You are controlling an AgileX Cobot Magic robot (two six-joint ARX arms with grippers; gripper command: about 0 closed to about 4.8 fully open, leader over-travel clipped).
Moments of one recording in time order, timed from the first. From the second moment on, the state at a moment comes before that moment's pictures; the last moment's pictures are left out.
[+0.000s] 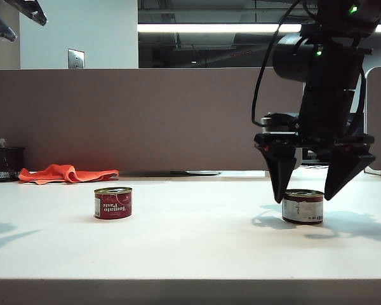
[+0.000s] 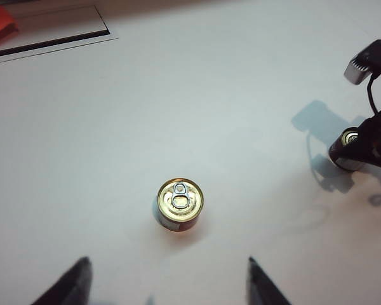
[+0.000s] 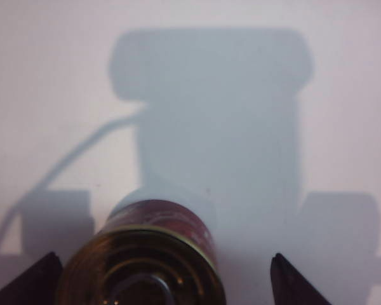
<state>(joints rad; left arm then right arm) -0.23 0.87 0.92 -0.57 0.27 0.05 0.36 1.75 1.19 -0.63 0.07 0.10</state>
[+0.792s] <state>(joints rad) -0.23 0.87 0.92 -0.57 0.27 0.05 0.36 1.75 1.19 -0.65 0.07 0.10</state>
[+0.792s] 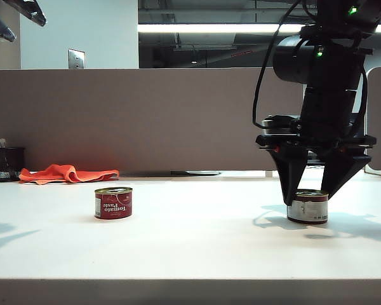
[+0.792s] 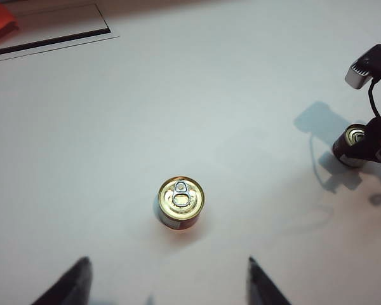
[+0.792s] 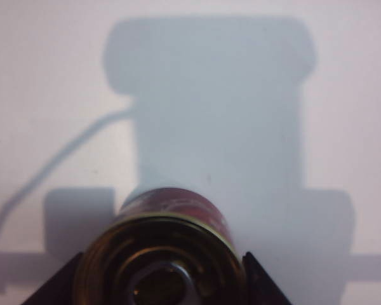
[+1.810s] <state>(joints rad) -0.23 0.87 0.92 -0.55 0.22 0.05 0.79 2.13 1.89 -0.70 0.04 -0.03</state>
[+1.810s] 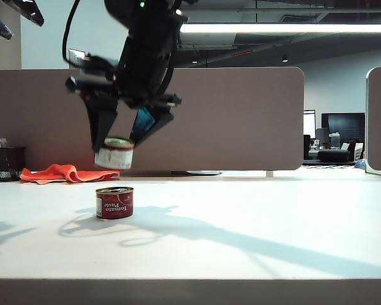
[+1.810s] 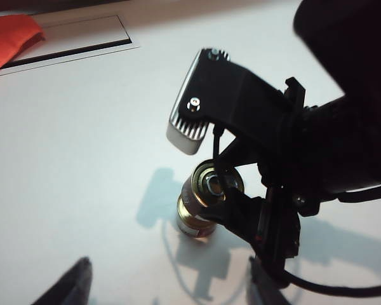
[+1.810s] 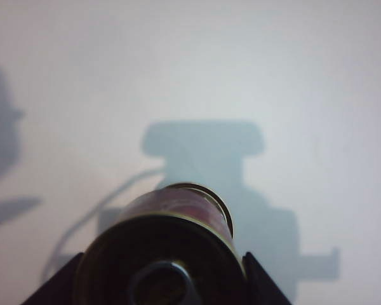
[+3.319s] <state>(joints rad) -0.23 0.87 0.92 -0.59 0.22 0.08 0.74 2.05 1.96 -0.67 0.02 0.01</state>
